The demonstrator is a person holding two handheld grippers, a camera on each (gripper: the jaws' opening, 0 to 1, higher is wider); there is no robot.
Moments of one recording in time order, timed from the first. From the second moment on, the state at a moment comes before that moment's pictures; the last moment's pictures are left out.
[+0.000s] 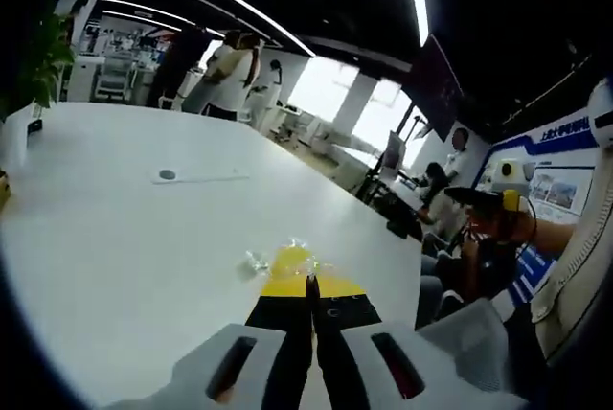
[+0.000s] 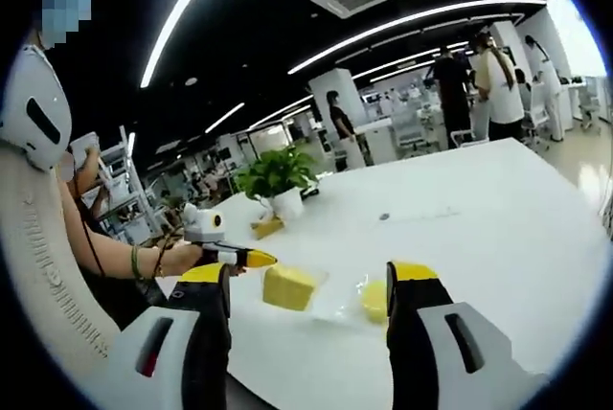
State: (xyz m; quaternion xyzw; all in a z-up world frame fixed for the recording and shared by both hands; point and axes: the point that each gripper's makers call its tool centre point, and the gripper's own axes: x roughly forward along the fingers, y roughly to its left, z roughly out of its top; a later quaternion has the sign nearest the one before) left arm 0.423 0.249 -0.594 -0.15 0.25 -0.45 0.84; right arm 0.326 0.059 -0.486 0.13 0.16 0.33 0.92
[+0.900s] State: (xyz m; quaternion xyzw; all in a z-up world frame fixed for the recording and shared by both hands) left arm 0.514 0.319 -0.688 -0.05 0.26 -0.35 0.90; right arm 0.328 0.036 -0.512 0.11 0.23 0.28 0.92
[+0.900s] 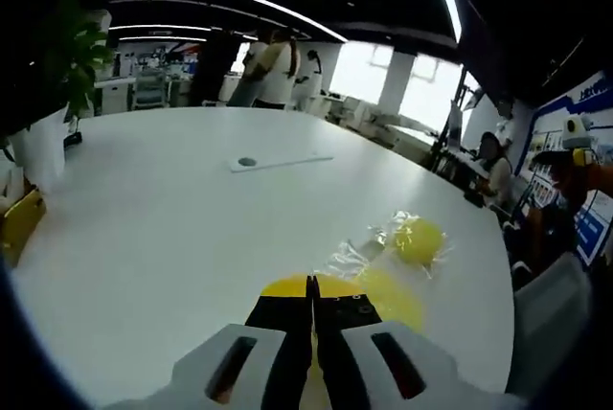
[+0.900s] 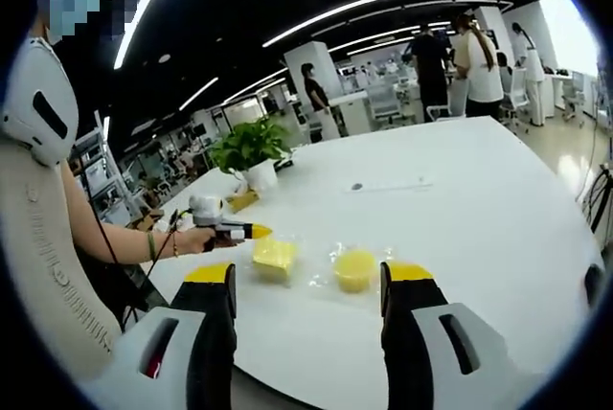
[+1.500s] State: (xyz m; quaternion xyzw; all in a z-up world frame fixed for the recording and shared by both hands) left arm 0.519 0.318 -0.720 -0.02 0.28 -0.35 0.89; right arm 0.333 0.041 -0.521 0.10 0.24 0.30 0.92
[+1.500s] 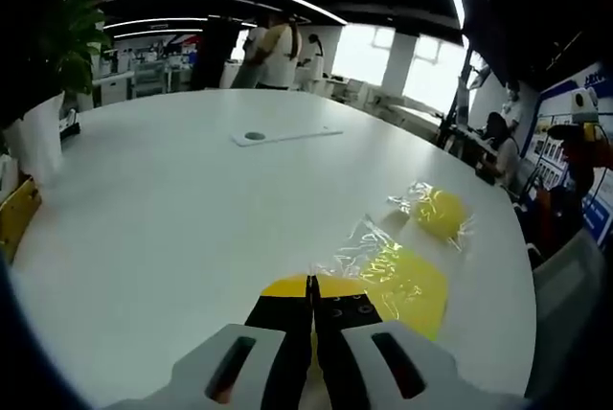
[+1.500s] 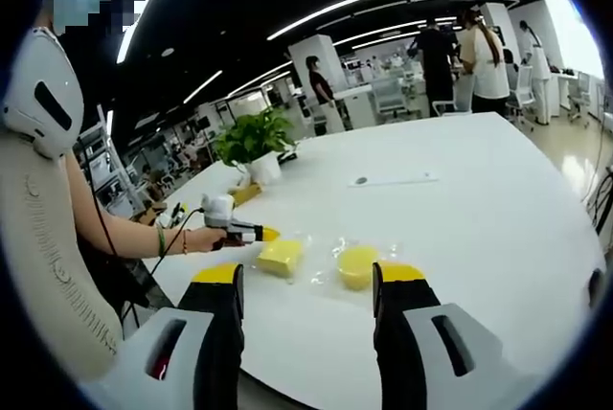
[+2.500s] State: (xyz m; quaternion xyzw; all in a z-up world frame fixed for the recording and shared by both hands) left arm 0.454 0.327 -0.598 -0.09 0.19 -0.31 0.93; right arm 0.313 0.057 -0.497 0.11 0.19 0.34 0.91
